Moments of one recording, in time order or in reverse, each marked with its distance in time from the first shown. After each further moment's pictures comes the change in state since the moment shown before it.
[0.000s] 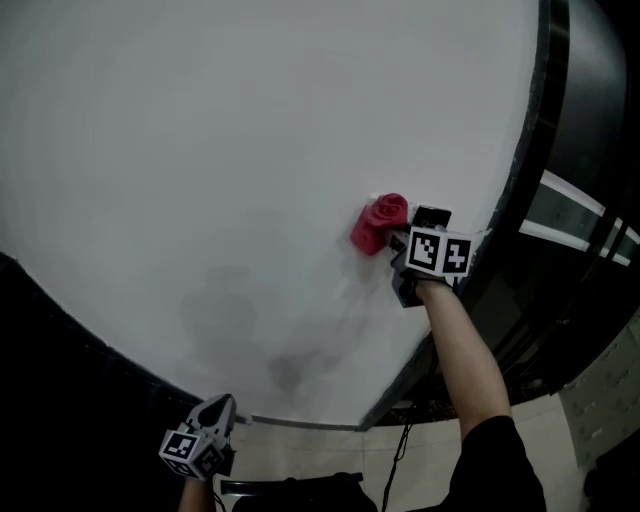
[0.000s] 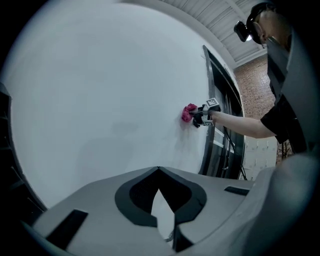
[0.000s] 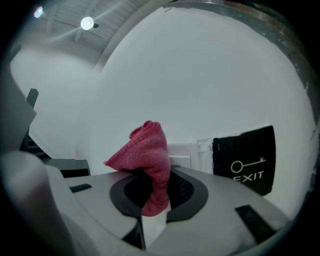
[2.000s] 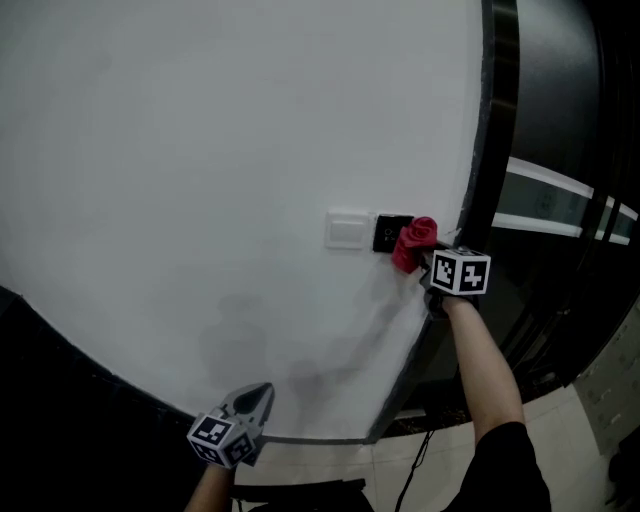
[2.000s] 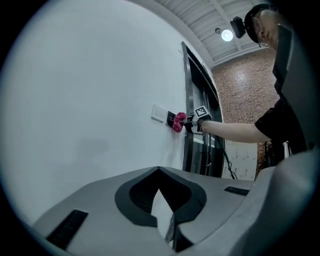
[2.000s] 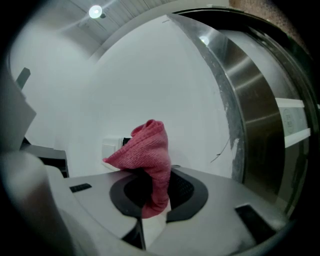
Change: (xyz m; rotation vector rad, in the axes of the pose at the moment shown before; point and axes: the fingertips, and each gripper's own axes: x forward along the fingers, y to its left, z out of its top) left arm 0.096 -0.118 0.026 0.095 -0.004 -0.252; right arm -0.089 -0.147 -0.017 -0.068 -0.031 -0.229
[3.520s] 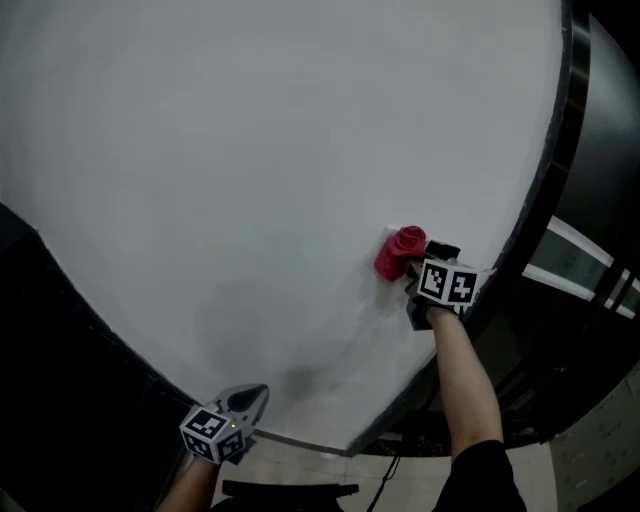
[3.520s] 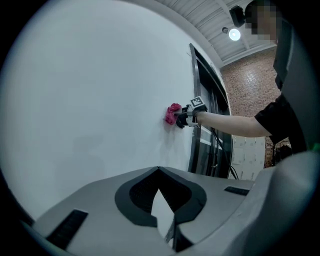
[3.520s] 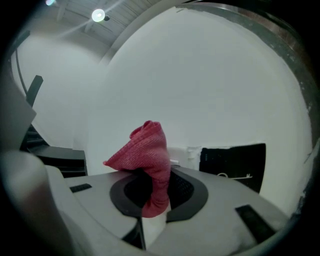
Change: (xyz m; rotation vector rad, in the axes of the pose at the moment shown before) left arm -0.040 0.020 -0.006 -0.034 0.020 0.108; right arm 0.059 0.123 0.025 -0.029 0.039 0.196
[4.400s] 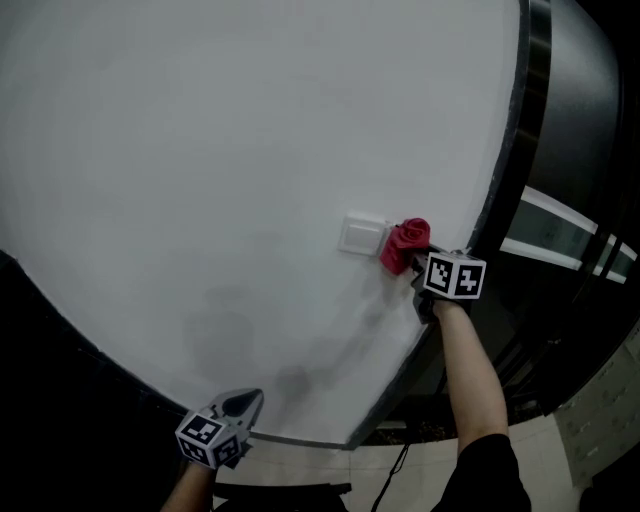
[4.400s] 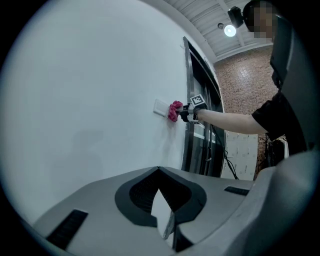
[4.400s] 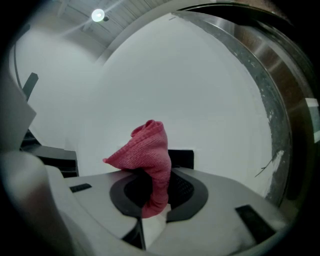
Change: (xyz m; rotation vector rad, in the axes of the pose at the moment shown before) left arm 0.020 -0.018 -0.012 0.047 0.054 -0.078; right arm -0.050 -0.062 -0.003 0.004 -0.038 -0.082
